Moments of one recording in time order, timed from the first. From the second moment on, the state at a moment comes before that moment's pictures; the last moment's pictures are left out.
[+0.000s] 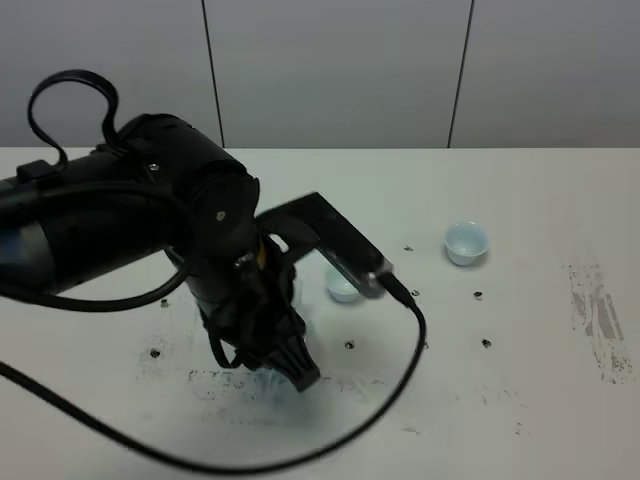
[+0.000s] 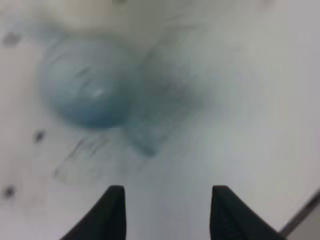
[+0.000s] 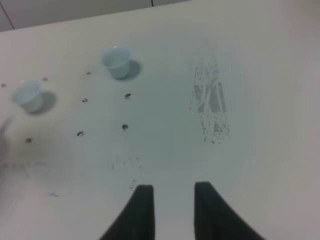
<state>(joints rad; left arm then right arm) -0.75 1.72 -1.35 0.07 1.00 0.12 -0.08 -0.01 -0.52 0.17 1.11 0.00</state>
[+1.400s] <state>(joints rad) -0.76 1.76 -0.98 0.16 0.49 -0.19 -0.08 -0.01 -0.52 0.17 1.11 0.00</state>
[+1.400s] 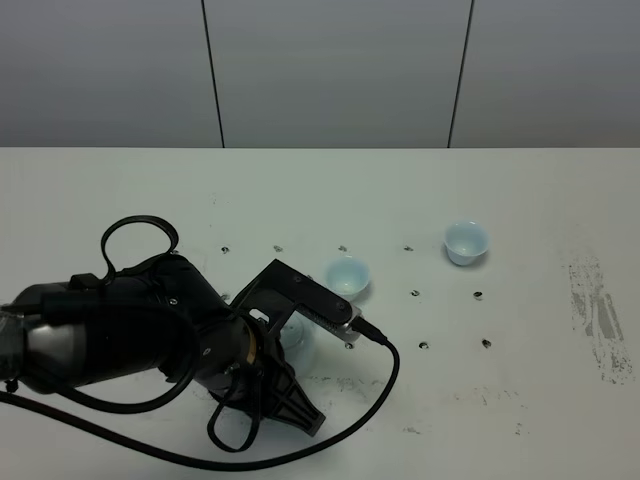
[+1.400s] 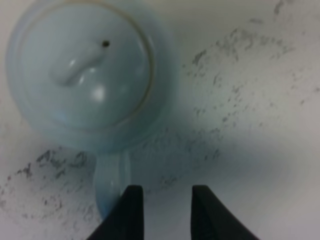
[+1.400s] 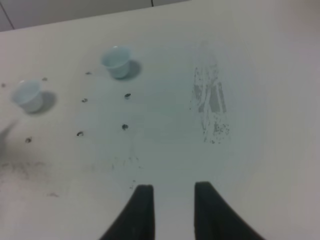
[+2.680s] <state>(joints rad) -0.68 1.74 -1.01 0.10 0.56 -0.10 -0.08 -0.01 -0.52 0.17 1.11 0.00</state>
